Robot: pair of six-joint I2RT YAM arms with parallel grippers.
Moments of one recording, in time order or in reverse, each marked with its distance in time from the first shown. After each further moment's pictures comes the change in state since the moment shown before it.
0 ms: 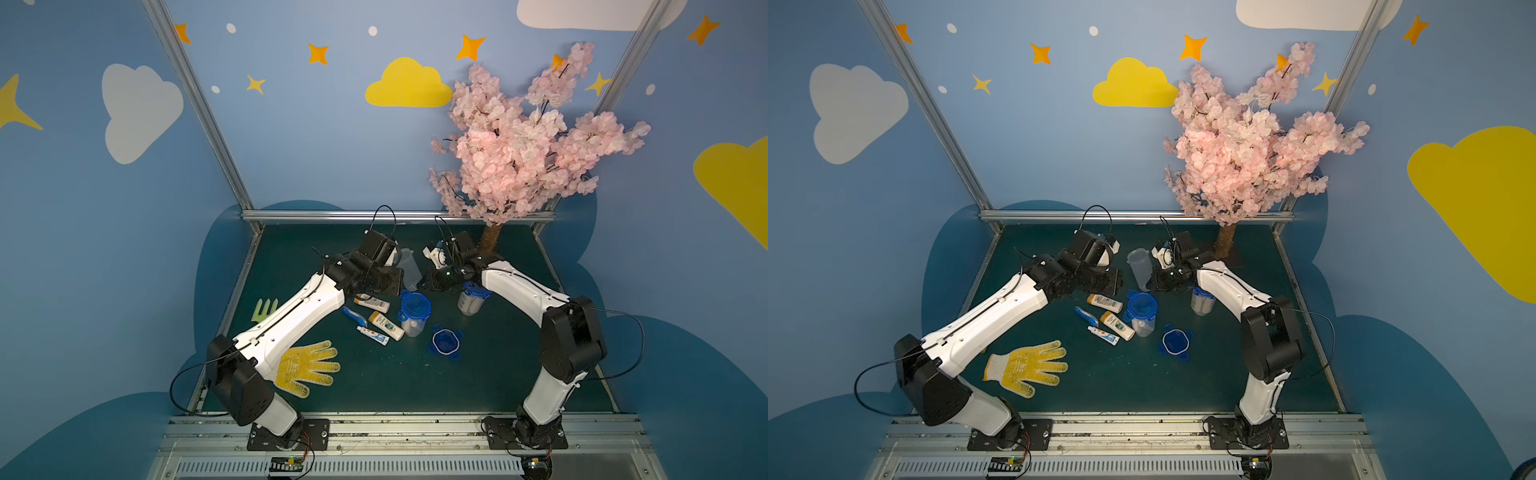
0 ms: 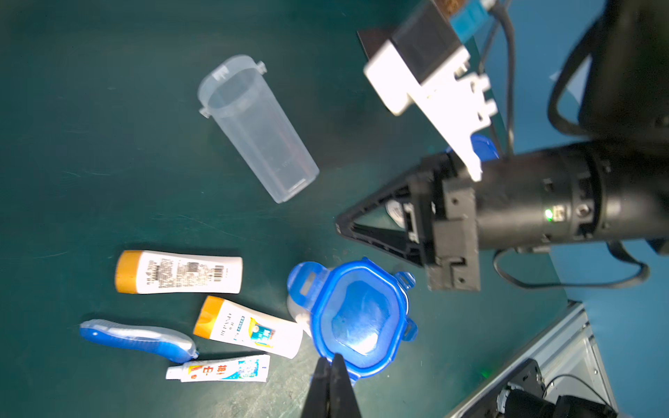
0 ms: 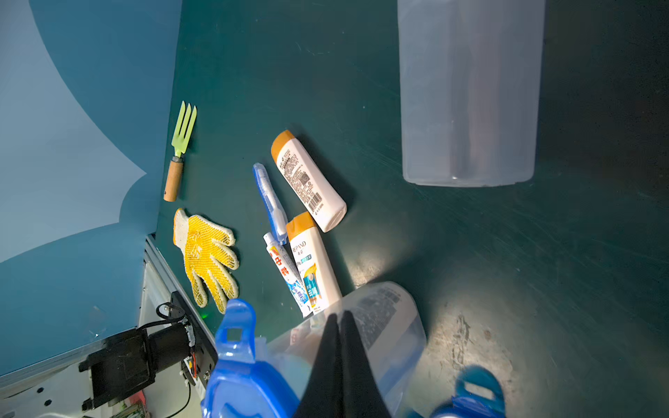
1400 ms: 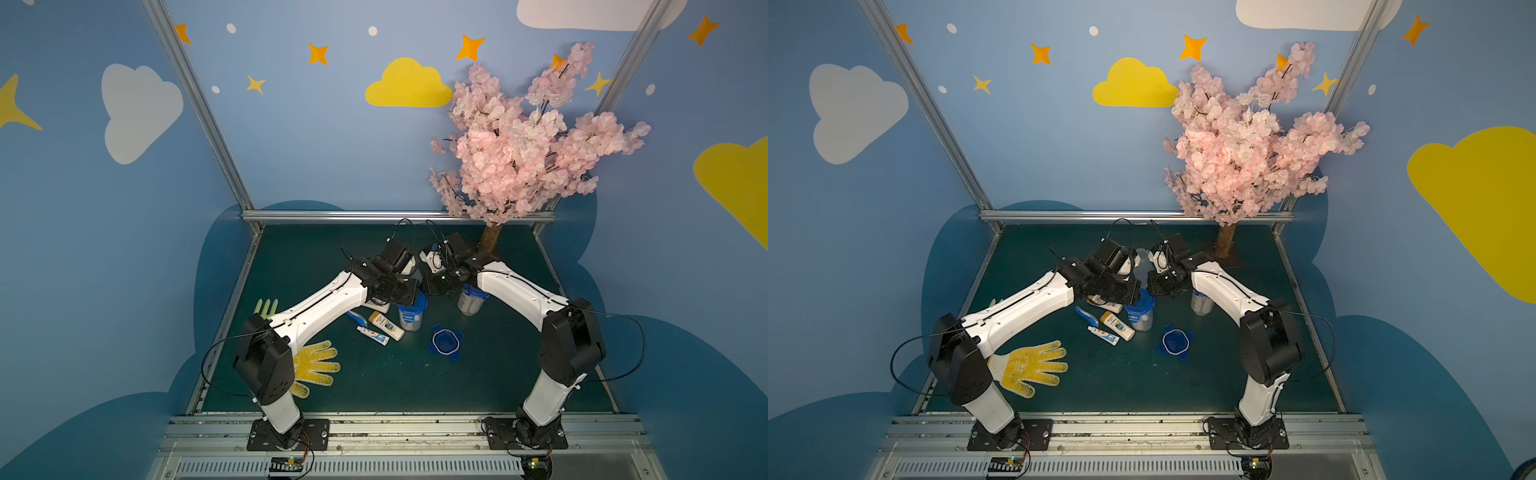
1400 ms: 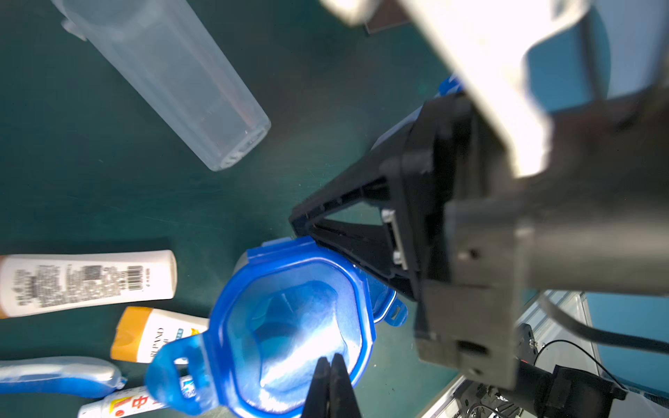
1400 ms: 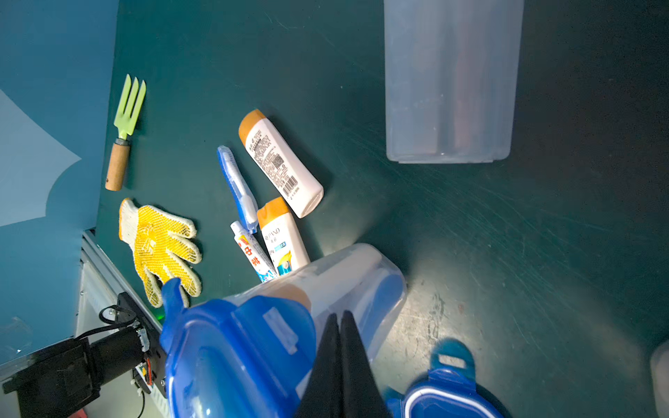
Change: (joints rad) left arm -0.029 0.165 0.005 0.056 0.108 0.003; right arm 0.047 -0.014 0.024 -0.079 0.121 -0.039
